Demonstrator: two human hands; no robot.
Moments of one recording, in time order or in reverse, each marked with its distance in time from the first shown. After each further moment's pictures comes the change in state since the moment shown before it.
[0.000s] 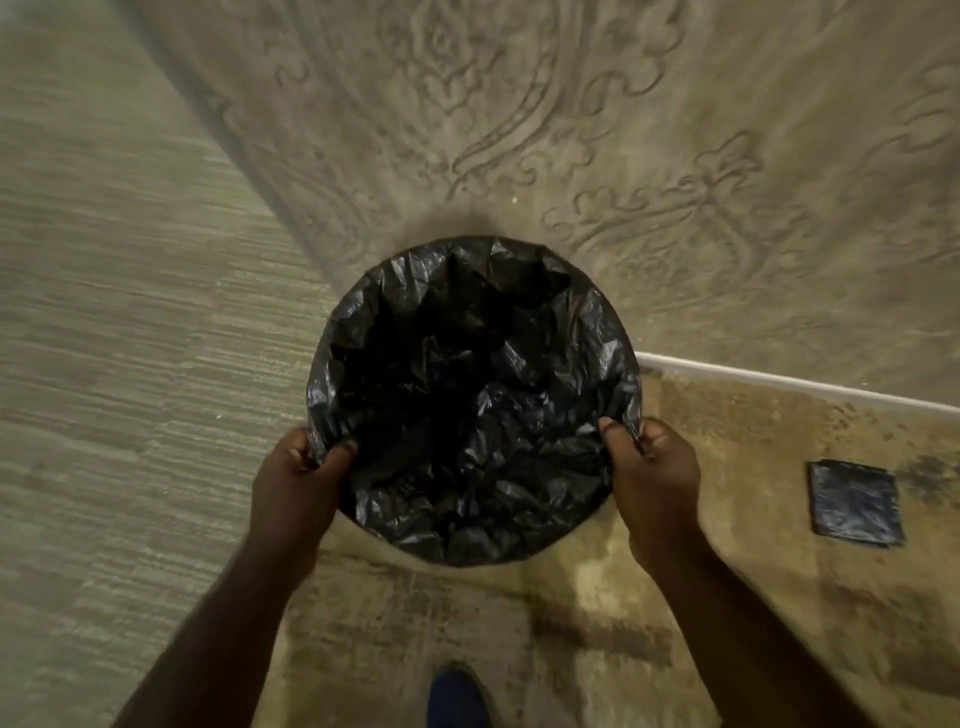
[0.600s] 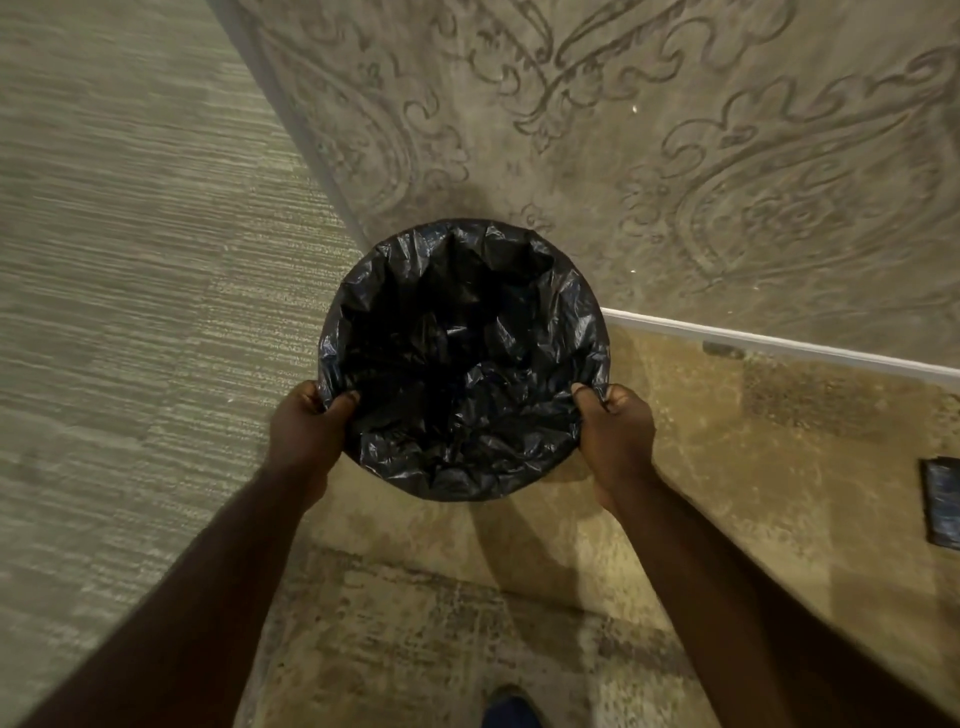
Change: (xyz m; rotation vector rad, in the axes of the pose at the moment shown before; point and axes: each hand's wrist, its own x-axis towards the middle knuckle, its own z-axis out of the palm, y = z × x) left_hand 0.157 -0.087 -0.029 0.066 0.045 -0.111; right_hand 0.046 0.068 0.168 -0.035 -0.007 0.129
